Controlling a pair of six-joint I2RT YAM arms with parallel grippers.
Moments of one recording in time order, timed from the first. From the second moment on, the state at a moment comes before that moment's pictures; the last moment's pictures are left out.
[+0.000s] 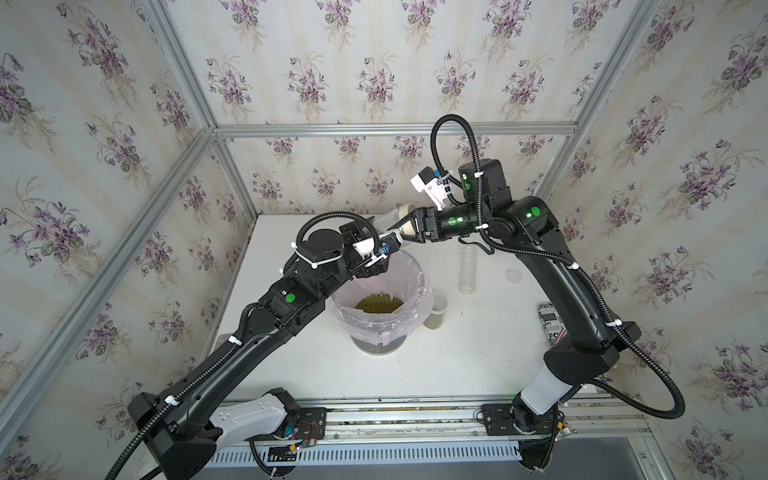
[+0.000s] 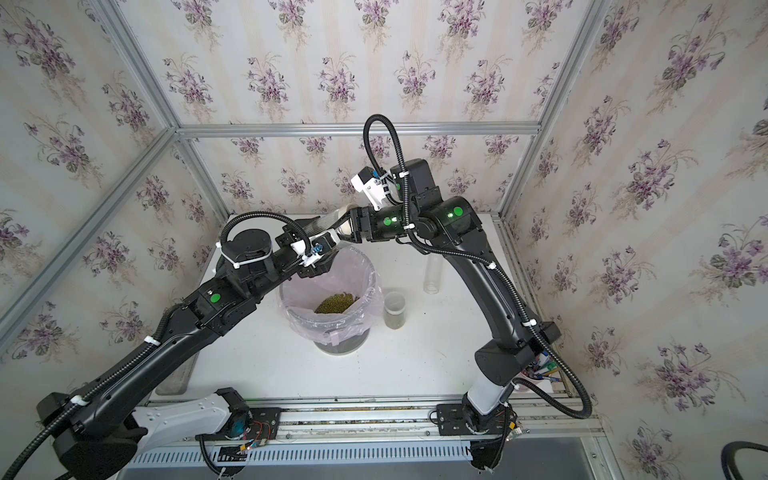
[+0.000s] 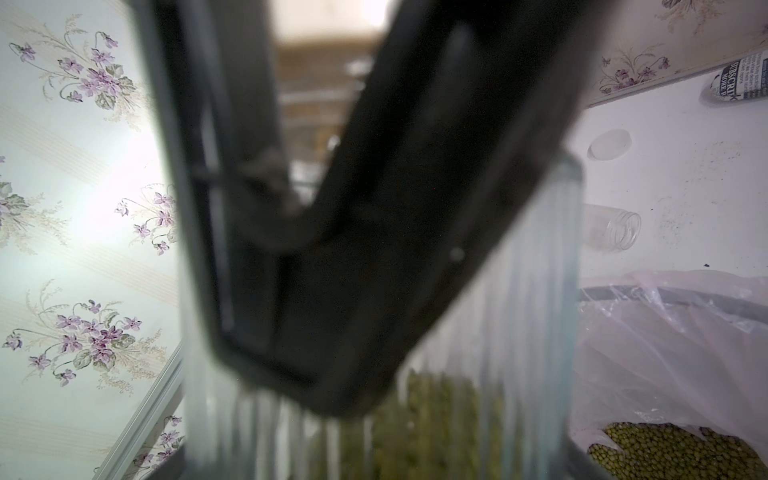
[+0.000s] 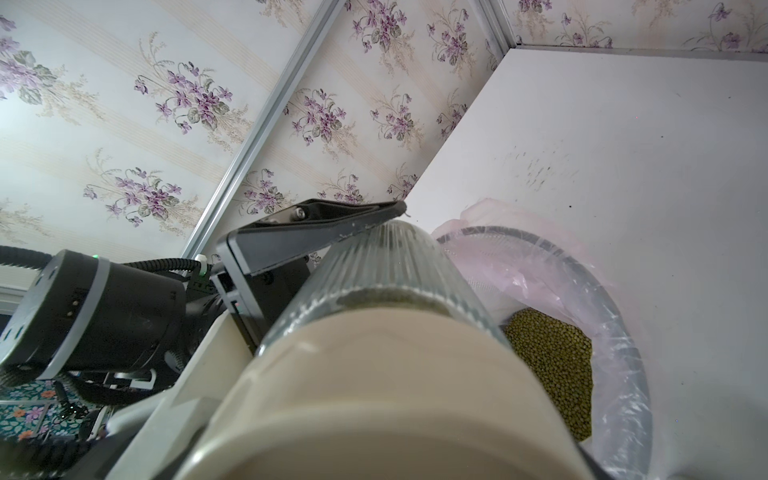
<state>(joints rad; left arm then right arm) -0.67 1.14 1.23 -0.26 -0.07 0.80 0.62 1.68 2.15 -1.05 -0.70 0.41</state>
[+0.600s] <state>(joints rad) -0.67 1.14 1.22 -0.25 -0.06 0.79 0.61 1.68 2.13 -1.04 -0.72 0.41</state>
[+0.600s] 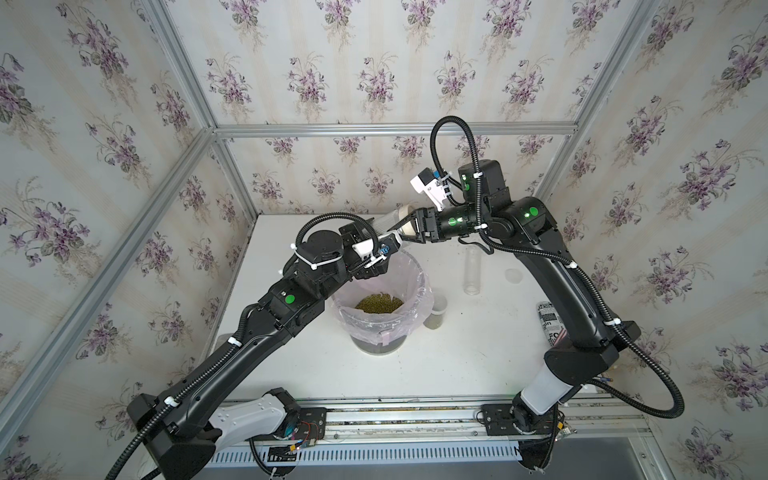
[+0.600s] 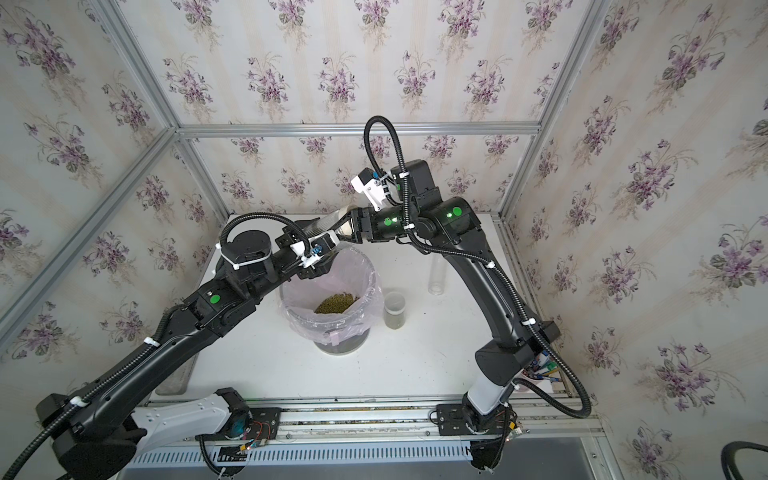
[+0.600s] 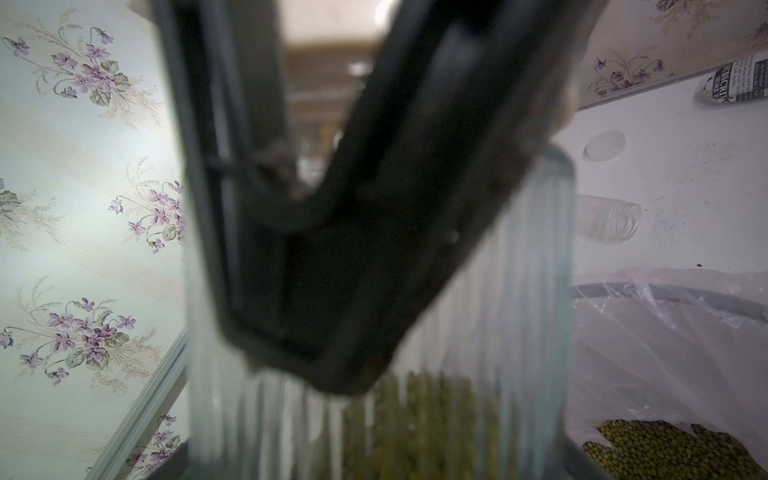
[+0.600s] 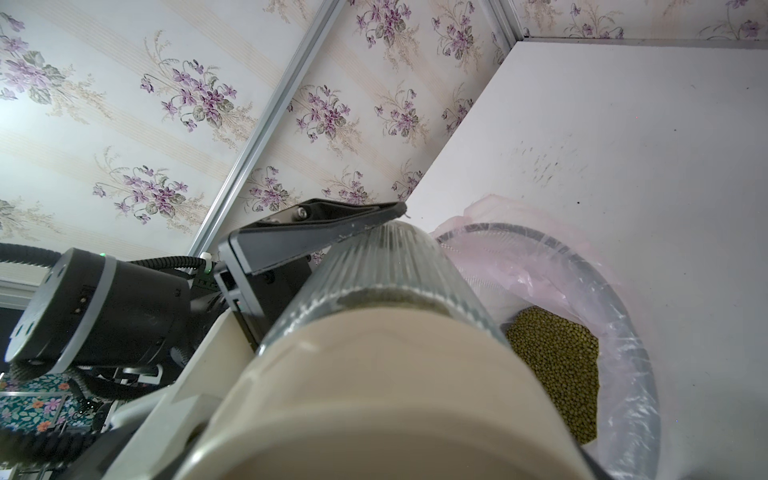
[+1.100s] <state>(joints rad) -0.67 1.14 1.22 -0.24 -0.05 0.78 0.63 1.67 2.13 -1.03 -0.68 0.42</state>
